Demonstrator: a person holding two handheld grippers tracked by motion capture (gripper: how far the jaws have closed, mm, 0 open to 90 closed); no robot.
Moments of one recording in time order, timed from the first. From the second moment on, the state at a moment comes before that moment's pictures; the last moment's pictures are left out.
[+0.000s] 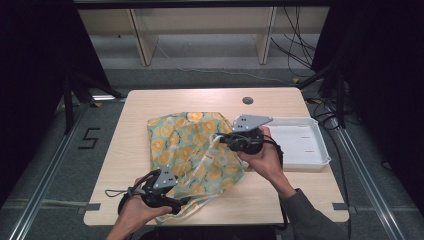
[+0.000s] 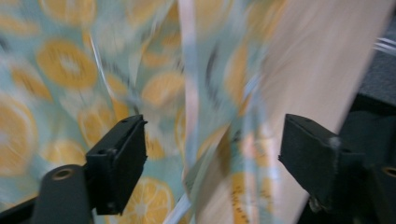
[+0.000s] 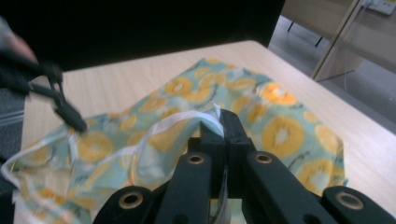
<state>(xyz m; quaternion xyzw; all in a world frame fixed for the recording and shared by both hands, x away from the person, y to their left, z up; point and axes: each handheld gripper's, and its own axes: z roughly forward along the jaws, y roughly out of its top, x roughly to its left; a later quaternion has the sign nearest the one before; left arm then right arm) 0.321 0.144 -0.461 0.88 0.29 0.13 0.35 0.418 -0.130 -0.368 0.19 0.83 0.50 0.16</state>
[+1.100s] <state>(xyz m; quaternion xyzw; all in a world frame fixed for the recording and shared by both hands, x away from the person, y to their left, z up) 0.476 0.202 -0.428 0.79 0.43 0.12 0.42 0.406 -0.121 -0.385 0.19 0.90 0.36 0.16</state>
